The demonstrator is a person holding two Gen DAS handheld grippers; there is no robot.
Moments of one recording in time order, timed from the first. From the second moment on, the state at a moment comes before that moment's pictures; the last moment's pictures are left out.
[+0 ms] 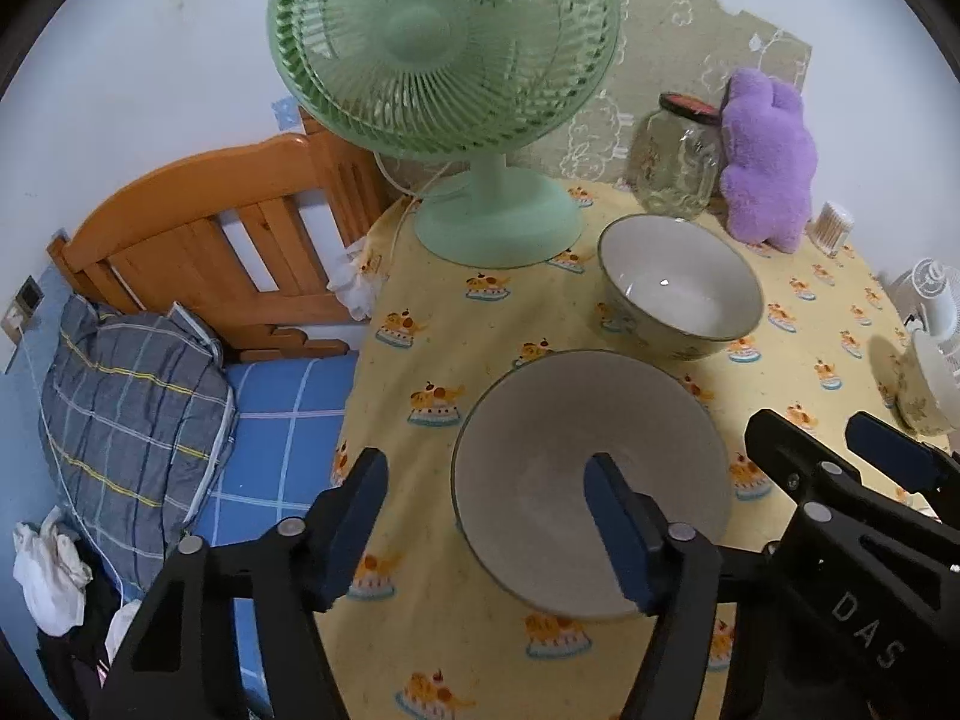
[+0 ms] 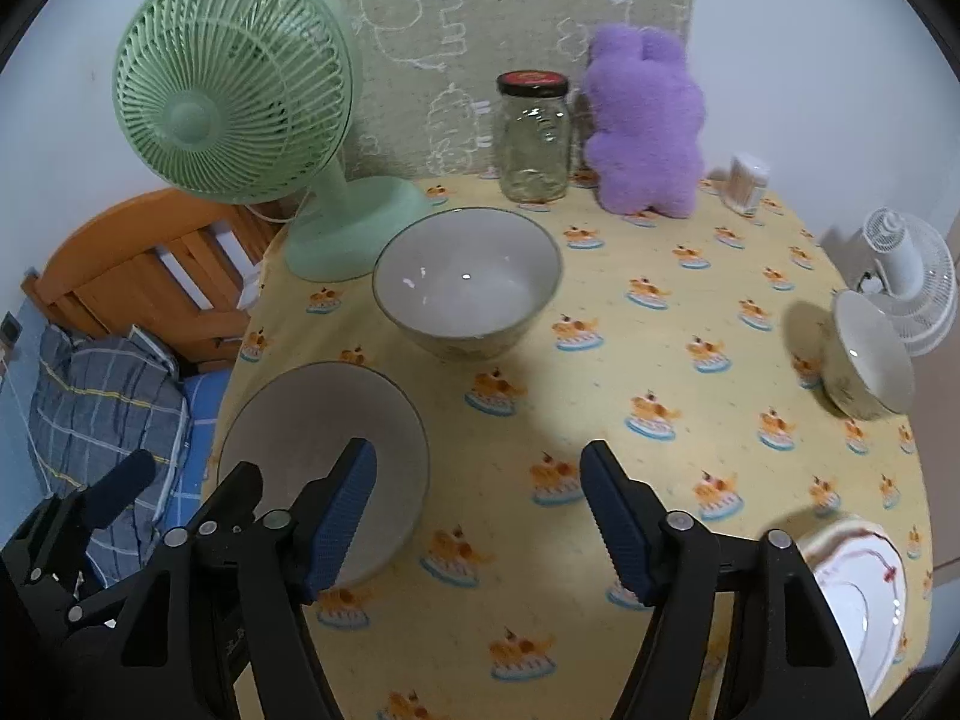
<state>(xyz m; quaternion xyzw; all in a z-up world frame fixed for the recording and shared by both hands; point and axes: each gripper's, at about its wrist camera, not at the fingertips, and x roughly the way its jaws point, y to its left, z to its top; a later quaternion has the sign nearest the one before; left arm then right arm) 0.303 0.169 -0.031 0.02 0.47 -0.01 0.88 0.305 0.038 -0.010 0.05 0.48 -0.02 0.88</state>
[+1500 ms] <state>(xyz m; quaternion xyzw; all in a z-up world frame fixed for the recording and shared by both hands) 0.273 0.137 -0.044 0.03 0.51 -0.04 0.86 0.281 0.033 -0.023 0.05 0.52 -0.01 0.85</state>
